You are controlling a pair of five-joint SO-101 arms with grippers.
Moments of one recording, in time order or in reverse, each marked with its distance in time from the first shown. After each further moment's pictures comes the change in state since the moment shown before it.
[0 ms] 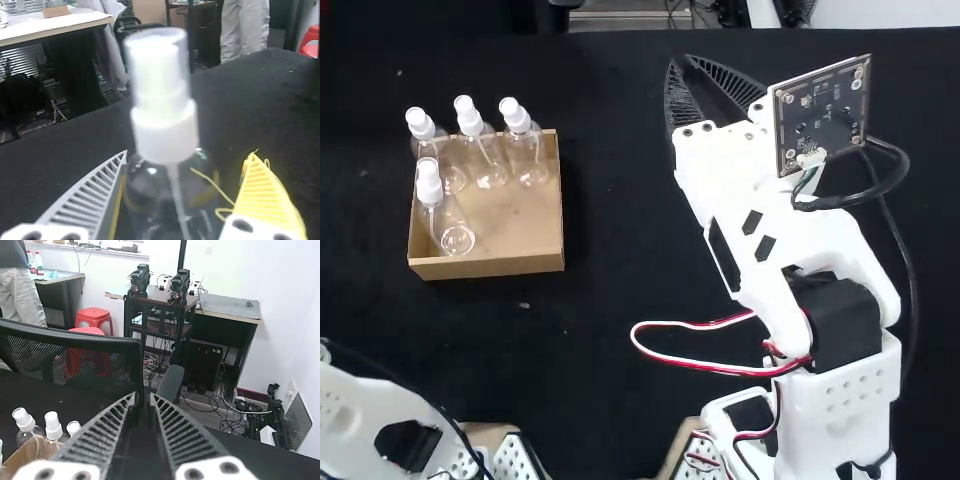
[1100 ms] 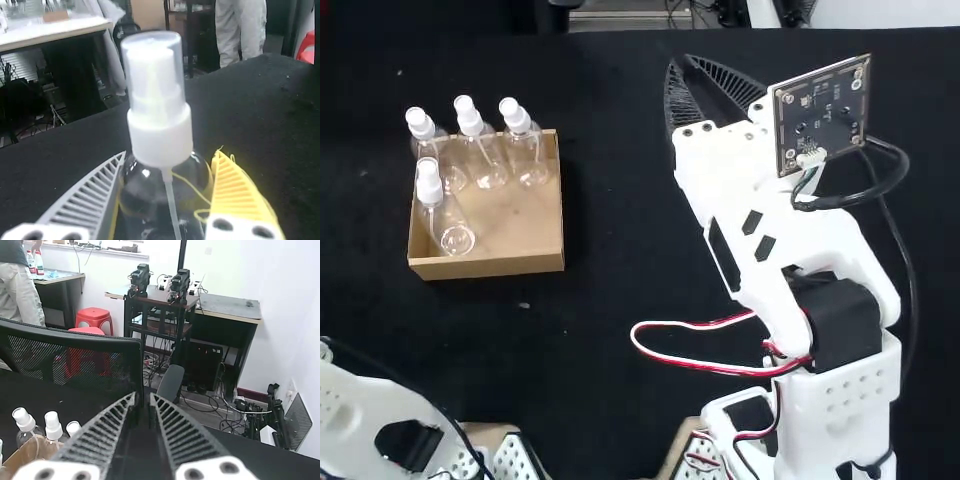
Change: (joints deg) left arm 0.6 1.9 -0.8 -0.1 0.3; right arm 0.0 0.0 0.0 0.0 0.0
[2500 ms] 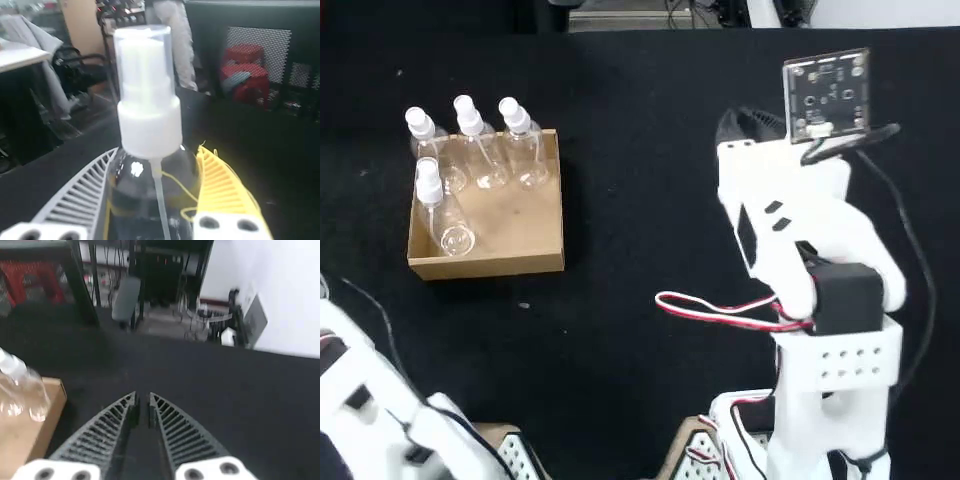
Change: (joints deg) left arm 14.0 -69.2 24.3 41.1 -0.2; right arm 13.0 0.0 9.8 11.2 0.1
